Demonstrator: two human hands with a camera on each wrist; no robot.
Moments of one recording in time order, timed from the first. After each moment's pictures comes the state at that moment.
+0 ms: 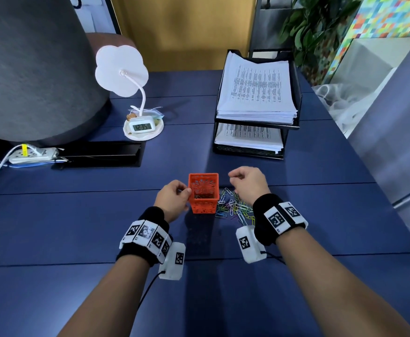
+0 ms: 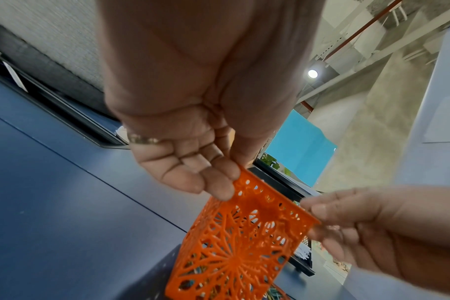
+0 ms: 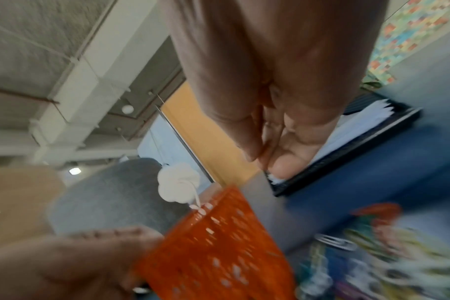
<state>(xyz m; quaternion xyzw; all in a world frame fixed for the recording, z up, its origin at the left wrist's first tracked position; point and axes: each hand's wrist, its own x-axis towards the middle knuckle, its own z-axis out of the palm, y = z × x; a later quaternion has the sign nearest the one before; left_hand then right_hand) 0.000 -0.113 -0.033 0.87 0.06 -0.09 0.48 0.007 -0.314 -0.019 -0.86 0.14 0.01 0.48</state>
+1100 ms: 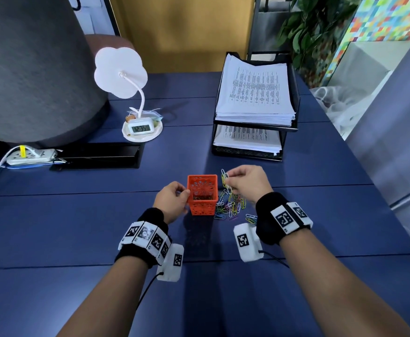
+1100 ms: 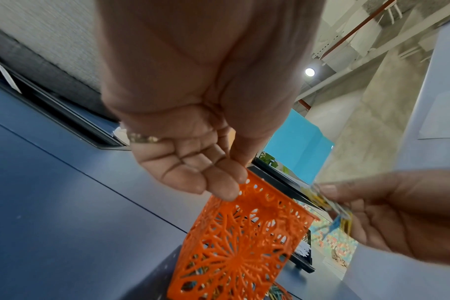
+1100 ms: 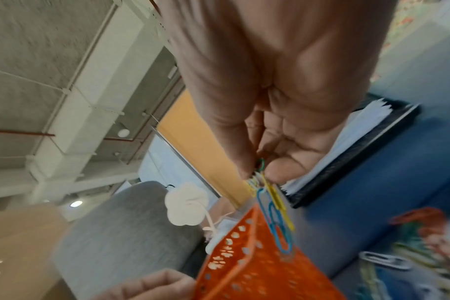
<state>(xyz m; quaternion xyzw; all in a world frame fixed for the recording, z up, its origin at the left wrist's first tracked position) 0.002 -0.113 -0.034 0.86 0.07 -0.11 0.49 0.003 -0.313 0.002 -0.80 0.16 0.05 0.57</state>
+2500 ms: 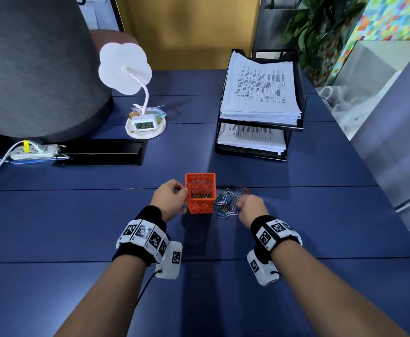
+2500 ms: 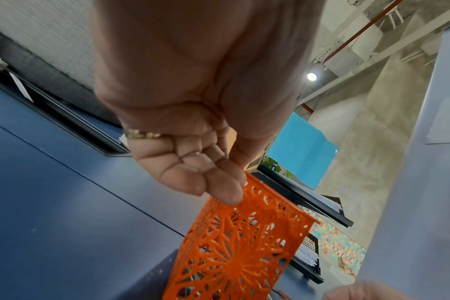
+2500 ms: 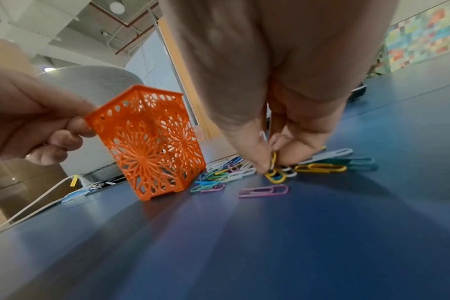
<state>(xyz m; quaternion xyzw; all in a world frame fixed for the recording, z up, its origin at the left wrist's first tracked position) 0.000 -0.105 -0.025 0.85 0.10 -0.12 0.50 -0.020 -0.317 -0.059 -0.95 0.13 0.17 0.22</state>
